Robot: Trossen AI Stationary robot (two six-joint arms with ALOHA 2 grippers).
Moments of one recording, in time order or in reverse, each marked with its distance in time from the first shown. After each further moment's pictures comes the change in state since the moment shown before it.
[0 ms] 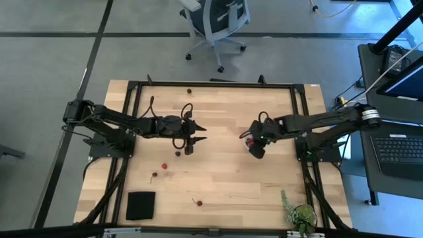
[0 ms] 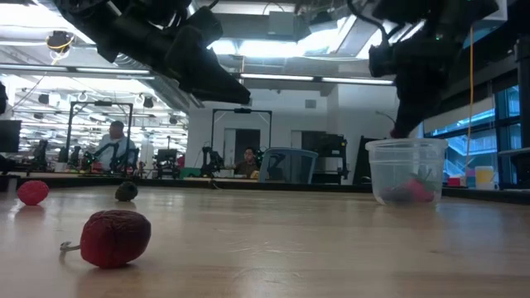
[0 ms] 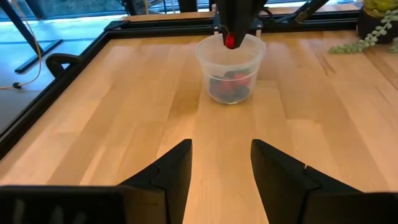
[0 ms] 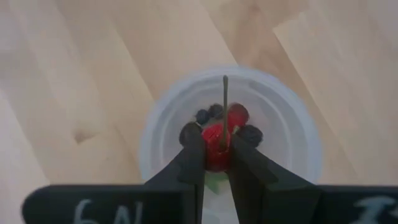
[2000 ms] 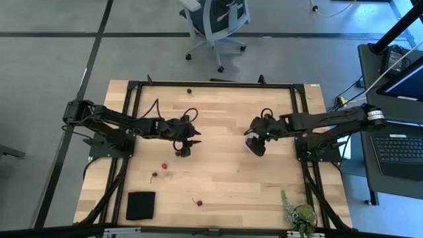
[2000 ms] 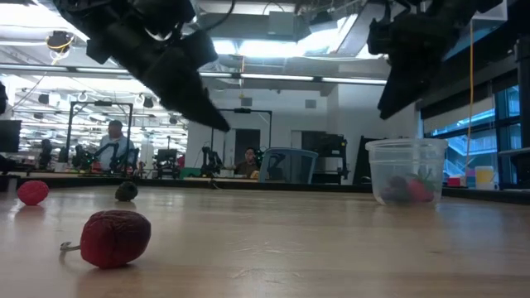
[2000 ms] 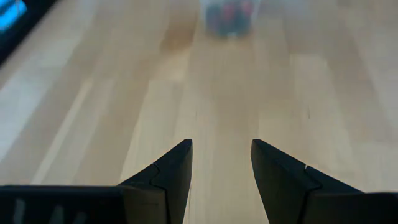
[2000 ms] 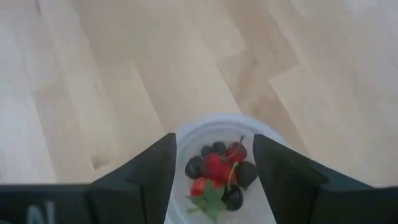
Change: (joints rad) left arm -0.010 0.000 0.000 -0.222 0.000 -0.053; right arm 0.002 -0.092 0.003 0.083 0.044 -0.083
